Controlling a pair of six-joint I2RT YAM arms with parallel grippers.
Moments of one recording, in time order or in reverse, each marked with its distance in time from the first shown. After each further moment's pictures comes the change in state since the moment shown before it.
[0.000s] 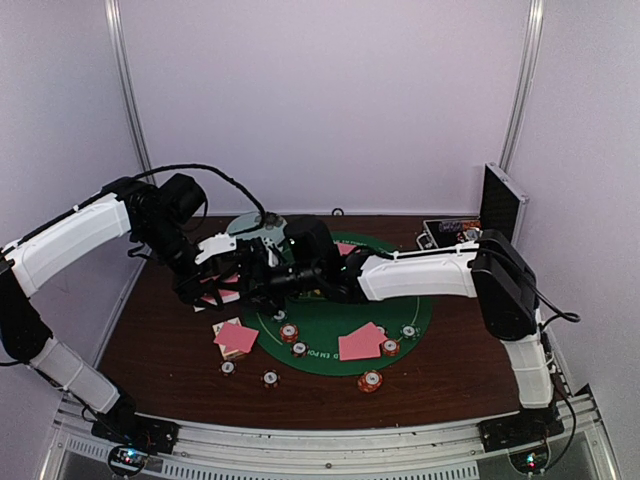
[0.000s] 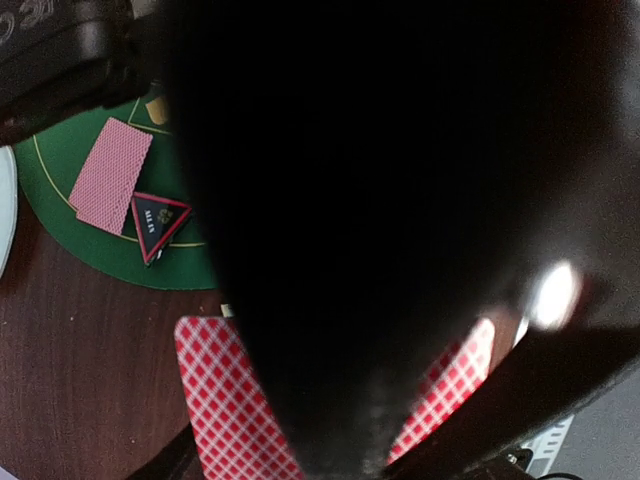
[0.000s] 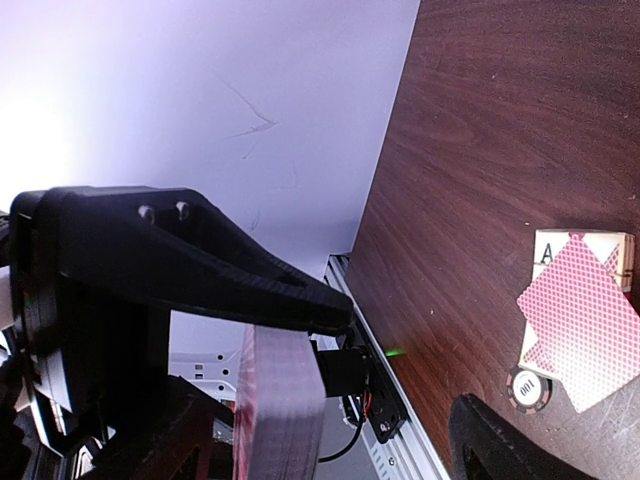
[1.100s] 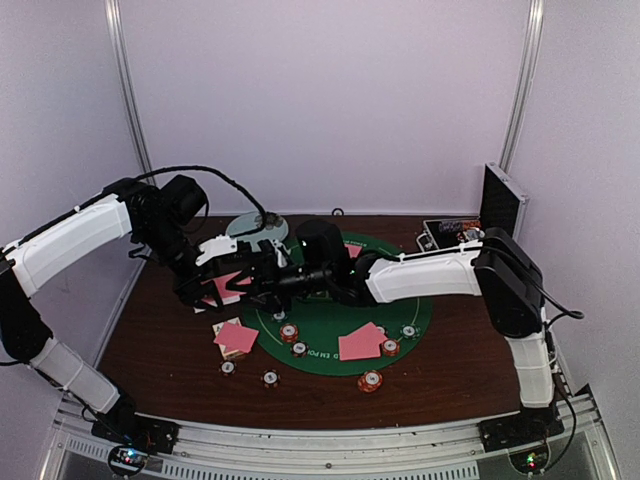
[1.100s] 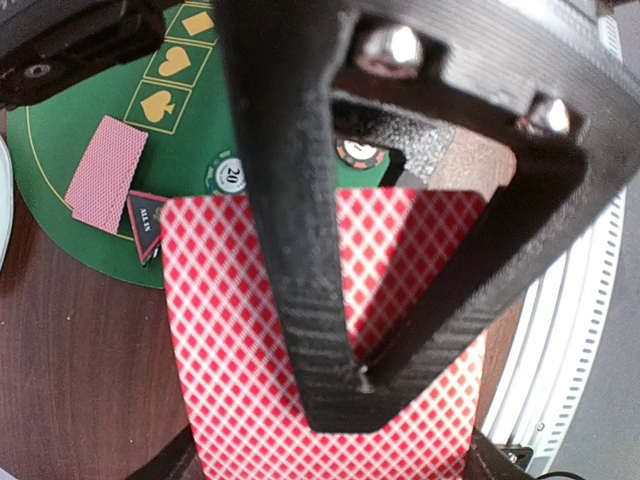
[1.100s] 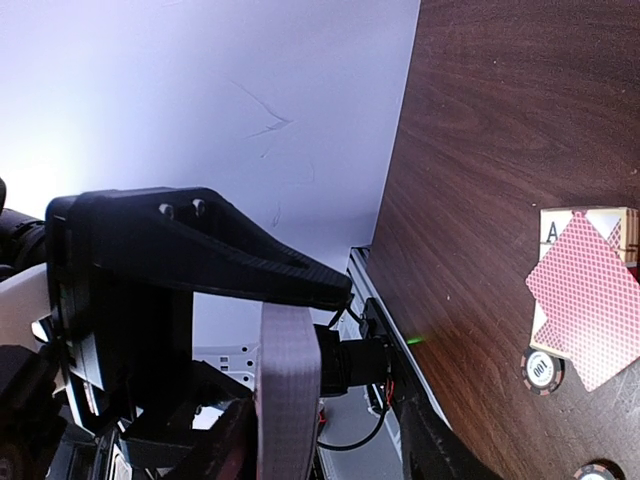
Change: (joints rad) left arm -0.004 0.000 -0.006 0.000 -0.005 0.000; right arm -0.030 -0.020 -0.088 0.117 -0.041 0.098
